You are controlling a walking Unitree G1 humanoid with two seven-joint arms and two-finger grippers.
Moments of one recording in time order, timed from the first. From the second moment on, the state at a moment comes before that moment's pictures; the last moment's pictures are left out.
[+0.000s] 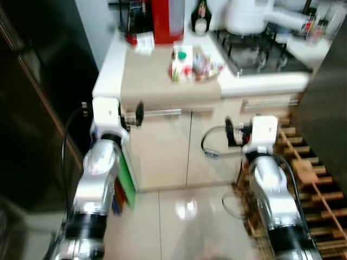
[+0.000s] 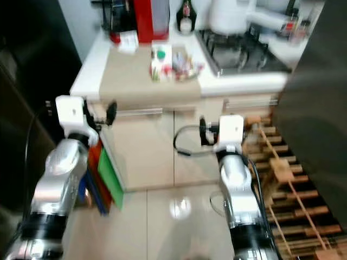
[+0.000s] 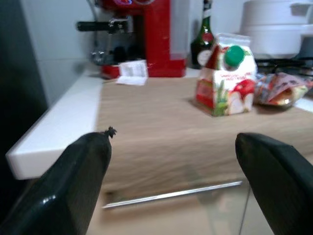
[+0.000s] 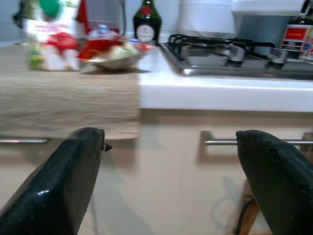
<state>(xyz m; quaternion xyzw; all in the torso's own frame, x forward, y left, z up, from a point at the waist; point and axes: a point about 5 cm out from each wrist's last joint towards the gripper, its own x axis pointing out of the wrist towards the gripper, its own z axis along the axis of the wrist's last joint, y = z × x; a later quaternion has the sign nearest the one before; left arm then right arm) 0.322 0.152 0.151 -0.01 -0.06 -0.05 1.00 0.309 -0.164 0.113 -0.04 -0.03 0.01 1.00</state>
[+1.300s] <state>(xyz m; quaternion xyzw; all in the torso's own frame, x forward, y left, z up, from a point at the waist) 0.314 0.138 0.154 -0.01 -0.07 -0.07 0.99 0.302 -0.164 0.136 -0.05 -0.09 -0.01 0.99</state>
